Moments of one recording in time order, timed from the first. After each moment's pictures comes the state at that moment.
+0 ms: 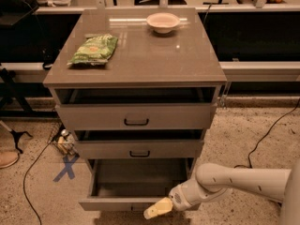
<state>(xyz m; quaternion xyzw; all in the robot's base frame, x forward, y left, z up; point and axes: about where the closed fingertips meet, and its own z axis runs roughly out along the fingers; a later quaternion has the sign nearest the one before) 0.390 -0.036 0.390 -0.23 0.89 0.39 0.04</state>
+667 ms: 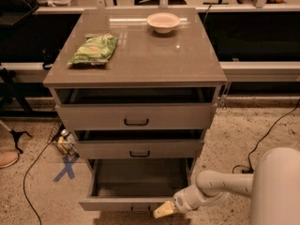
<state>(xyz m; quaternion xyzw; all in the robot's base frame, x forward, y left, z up) 0.410 -0.062 0.285 -0.19 0.90 0.38 0.02</state>
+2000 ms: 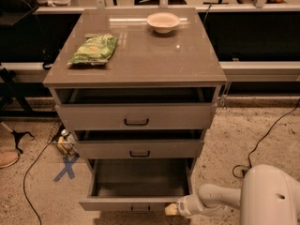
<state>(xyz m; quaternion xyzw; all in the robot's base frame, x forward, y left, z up) 0.448 -0.096 0.164 -0.10 0.93 0.35 0.07</state>
